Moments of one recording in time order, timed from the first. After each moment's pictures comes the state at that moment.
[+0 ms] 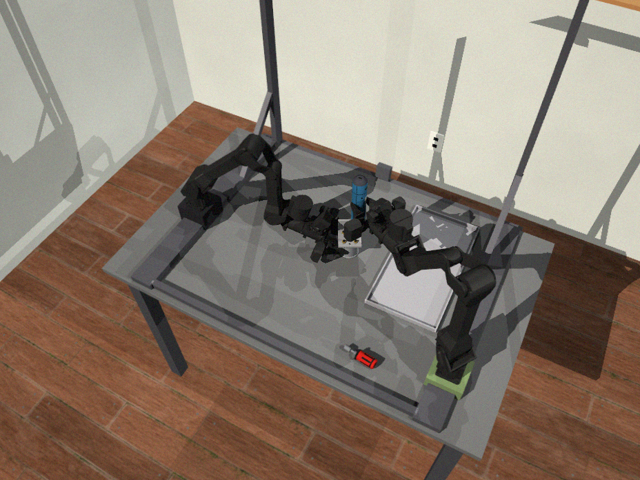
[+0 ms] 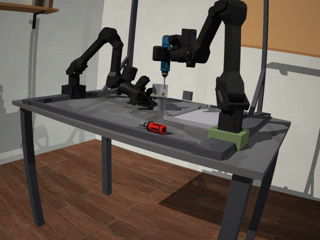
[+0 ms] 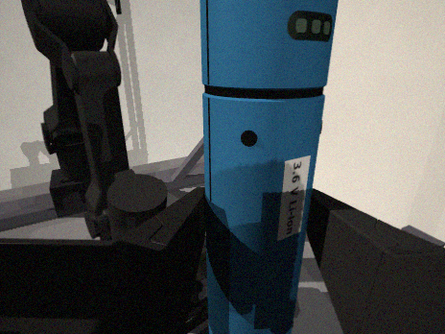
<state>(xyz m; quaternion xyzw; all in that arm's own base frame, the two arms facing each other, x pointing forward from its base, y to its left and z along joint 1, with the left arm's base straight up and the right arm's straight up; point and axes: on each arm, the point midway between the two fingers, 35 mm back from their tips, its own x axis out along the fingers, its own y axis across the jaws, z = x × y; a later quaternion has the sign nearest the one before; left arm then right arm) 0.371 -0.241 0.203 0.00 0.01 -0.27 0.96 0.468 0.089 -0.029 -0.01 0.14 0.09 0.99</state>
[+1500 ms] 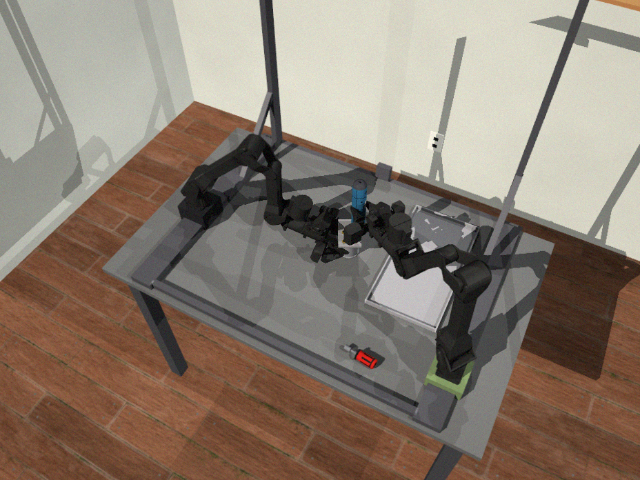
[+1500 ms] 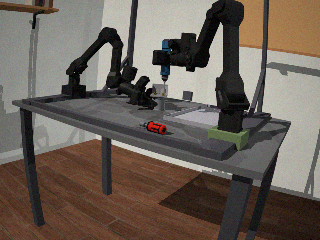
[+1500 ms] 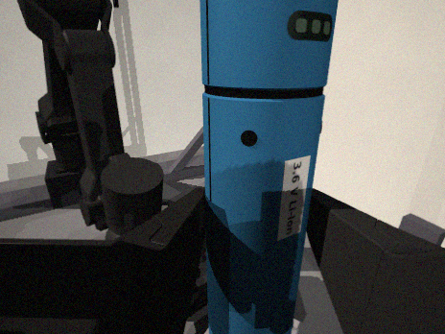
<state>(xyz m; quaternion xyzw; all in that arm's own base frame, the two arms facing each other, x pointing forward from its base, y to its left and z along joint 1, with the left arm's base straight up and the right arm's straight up) 0.371 -0.243 0.185 0.00 0.02 -0.27 0.96 0.468 0.089 -0.029 -0.01 0.14 0.09 0.99</state>
